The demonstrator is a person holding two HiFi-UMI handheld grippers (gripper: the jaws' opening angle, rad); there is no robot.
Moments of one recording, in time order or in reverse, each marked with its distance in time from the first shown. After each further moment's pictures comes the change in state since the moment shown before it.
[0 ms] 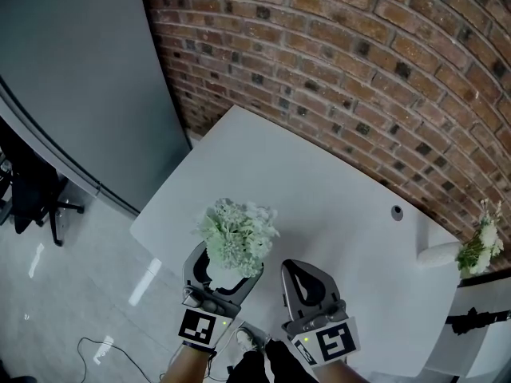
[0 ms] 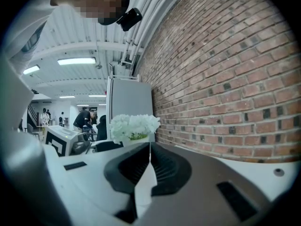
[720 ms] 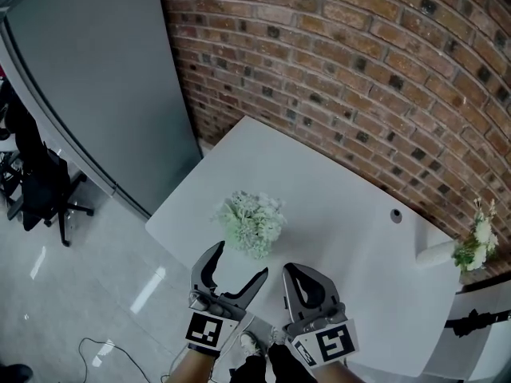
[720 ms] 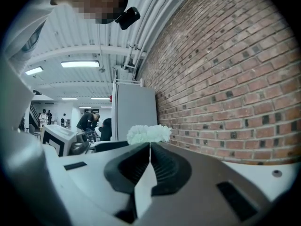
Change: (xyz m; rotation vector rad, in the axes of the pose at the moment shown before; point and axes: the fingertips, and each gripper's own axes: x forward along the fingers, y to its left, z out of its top) left arm -0.038 -0.016 0.033 0.031 -0.017 0.026; right arm -0.027 0.034 0.025 -0.006 -0.039 0.015
